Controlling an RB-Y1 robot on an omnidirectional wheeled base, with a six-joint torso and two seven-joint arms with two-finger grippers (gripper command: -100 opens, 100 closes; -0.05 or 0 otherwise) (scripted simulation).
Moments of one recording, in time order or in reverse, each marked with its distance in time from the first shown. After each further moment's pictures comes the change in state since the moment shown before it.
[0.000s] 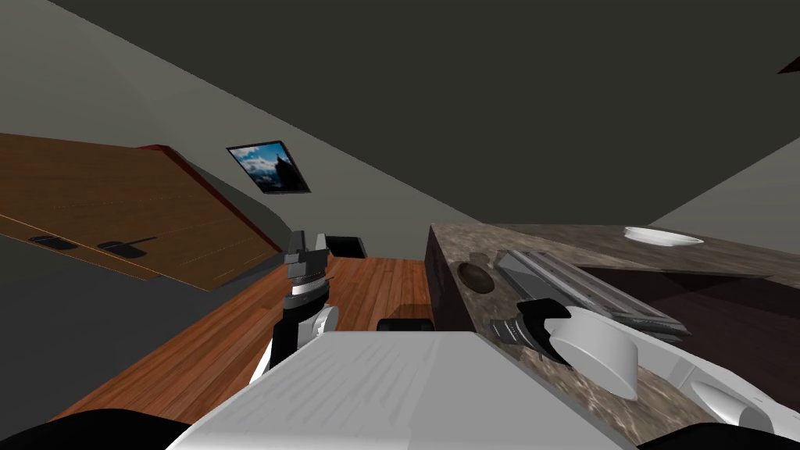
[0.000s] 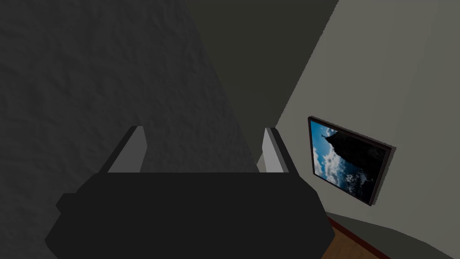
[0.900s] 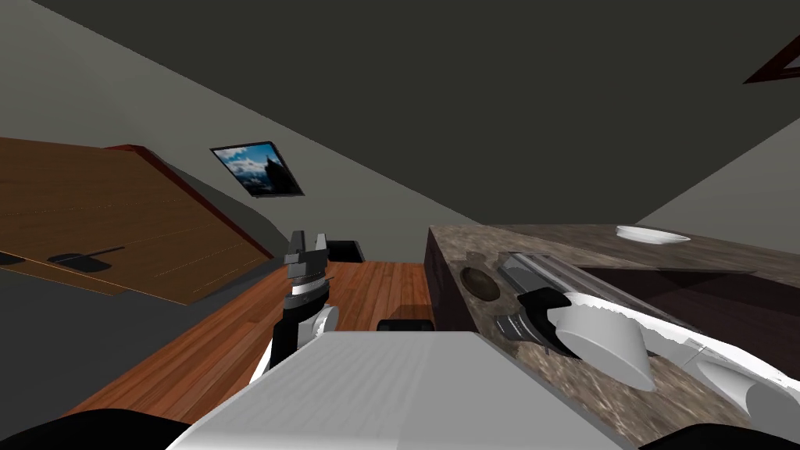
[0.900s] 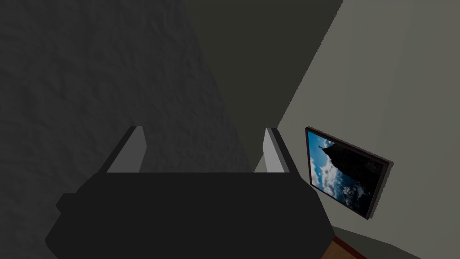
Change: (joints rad) left arm 0.000 0.000 0.000 0.000 0.000 0.000 0.000; right arm 0.039 -0.107 -0.117 -0.096 -0.073 0.101 -0.094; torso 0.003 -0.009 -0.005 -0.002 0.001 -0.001
